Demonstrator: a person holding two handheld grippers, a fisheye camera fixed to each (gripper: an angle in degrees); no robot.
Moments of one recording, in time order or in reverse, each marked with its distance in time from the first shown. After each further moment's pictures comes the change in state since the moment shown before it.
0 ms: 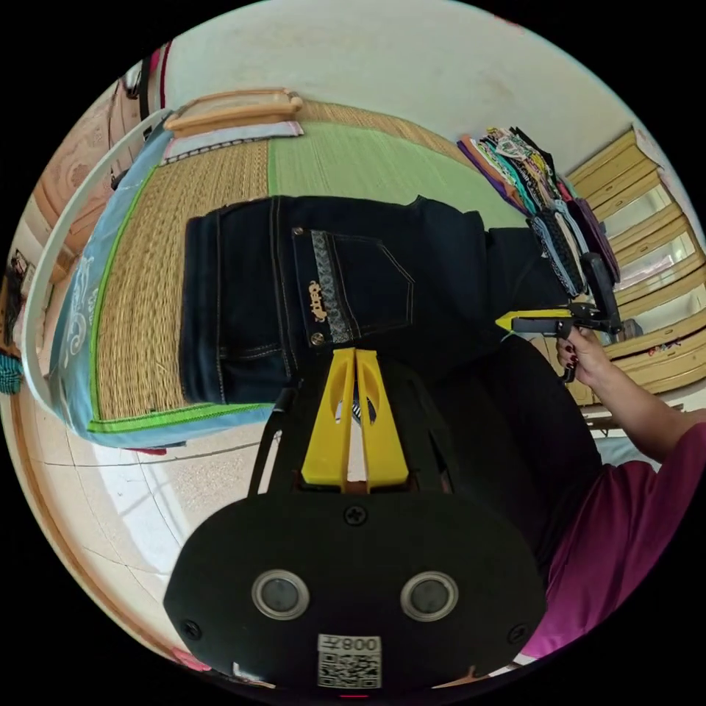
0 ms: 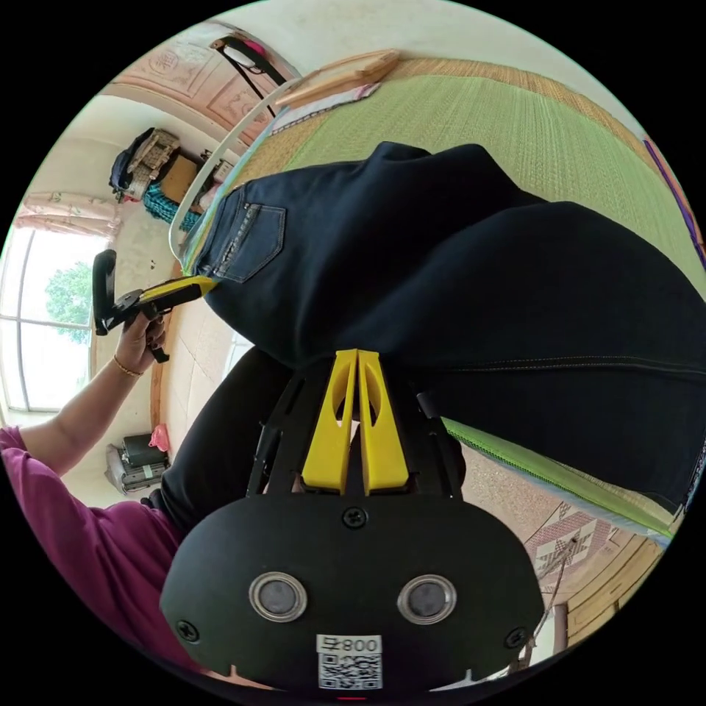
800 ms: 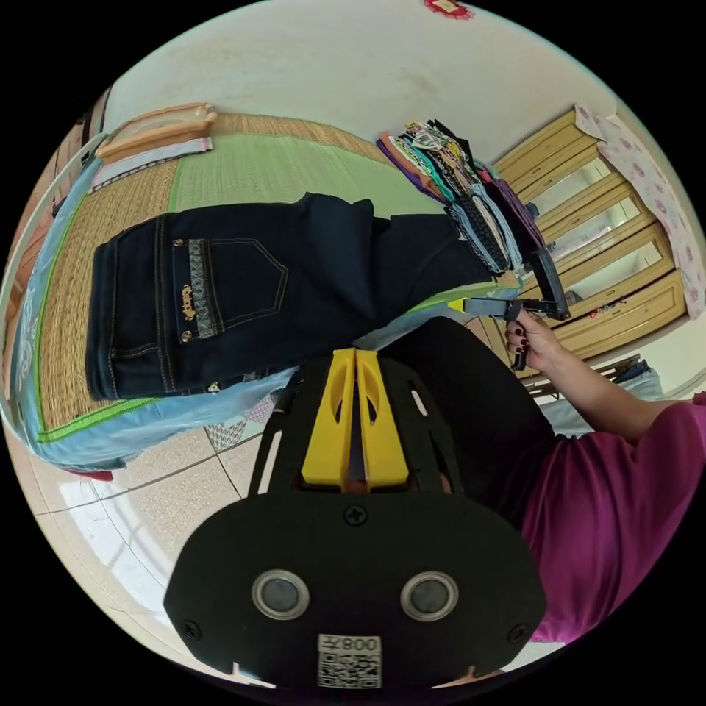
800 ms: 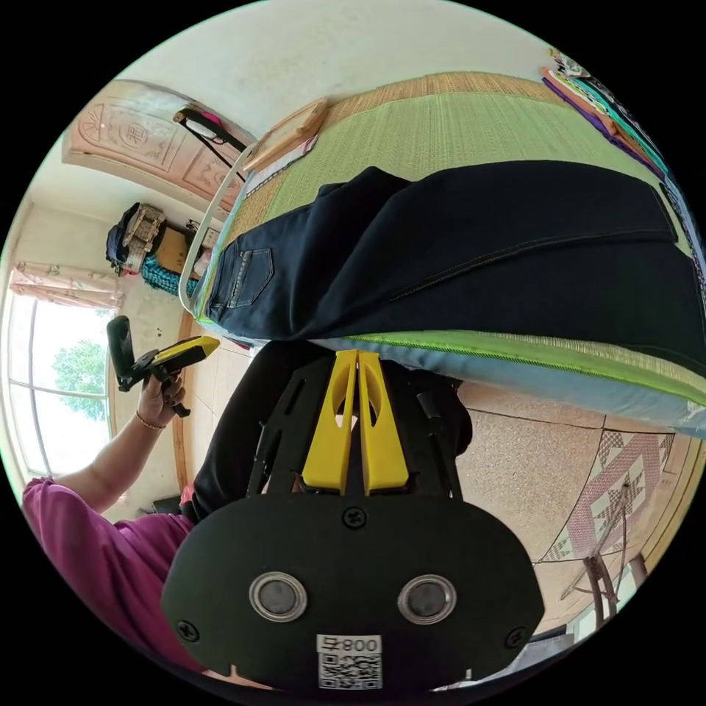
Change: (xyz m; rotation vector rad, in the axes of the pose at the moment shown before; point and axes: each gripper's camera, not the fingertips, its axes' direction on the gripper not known) left arm 0.127 0.007 0.054 0.067 0.258 0.189; right arm 0.129 0.154 0.001 0.182 -0.071 0.230
